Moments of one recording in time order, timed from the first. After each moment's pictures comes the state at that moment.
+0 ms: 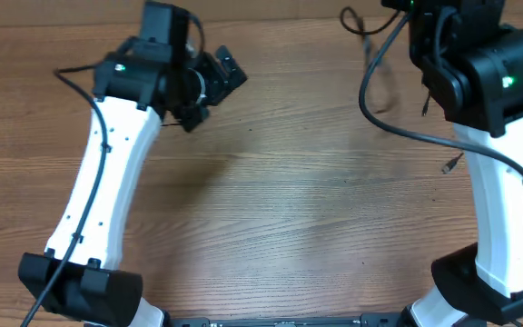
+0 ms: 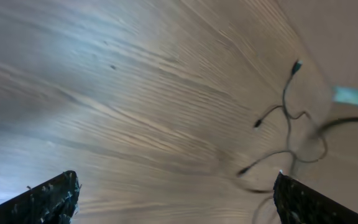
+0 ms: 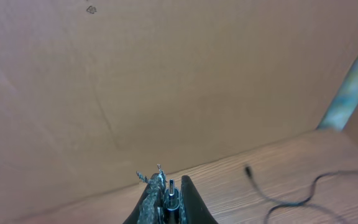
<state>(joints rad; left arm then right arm) -0.25 1.72 1.82 -1.10 0.30 -0.92 0.38 1.80 2.50 -1.08 0.58 0.38</state>
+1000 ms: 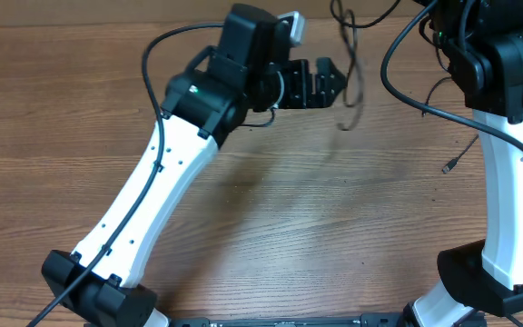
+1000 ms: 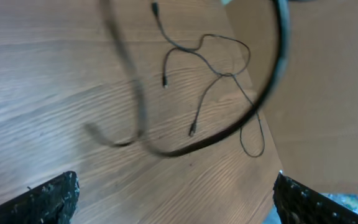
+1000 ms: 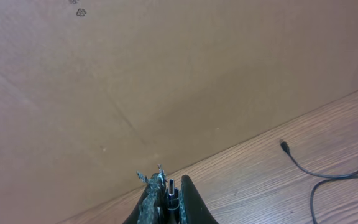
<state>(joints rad) -0.54 1.72 1.82 -0.75 0.44 -0.56 0.27 1.81 2.50 -1.09 0.37 0.54</state>
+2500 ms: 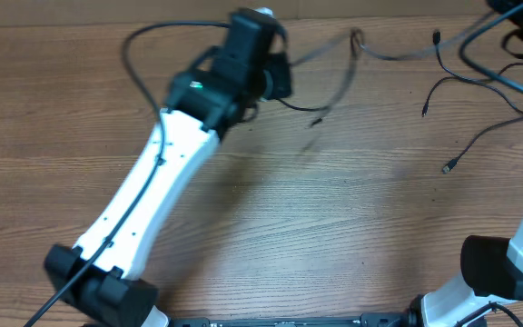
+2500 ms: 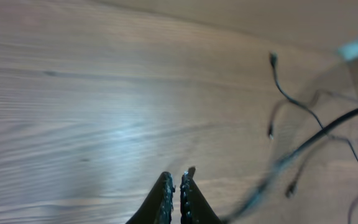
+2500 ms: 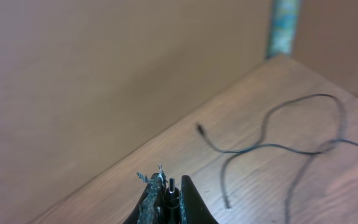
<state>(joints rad) -0.50 1.74 1.82 -0.83 0.01 -0.58 -0.08 1.81 2.50 -1.25 0.23 0.48</state>
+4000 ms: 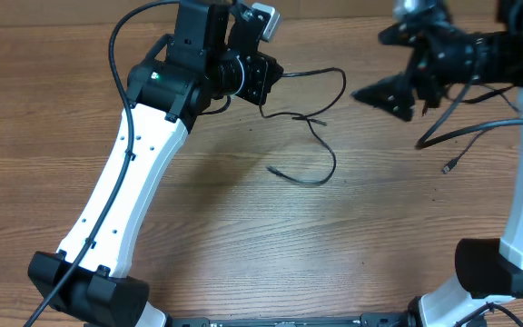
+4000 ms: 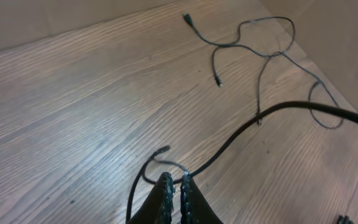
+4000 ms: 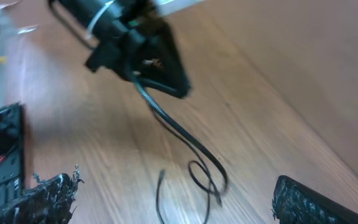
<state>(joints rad) -0.38 1.72 1.82 -0.82 0.47 -0.07 0.02 1.80 2.37 -1.62 -0.89 -0.93</state>
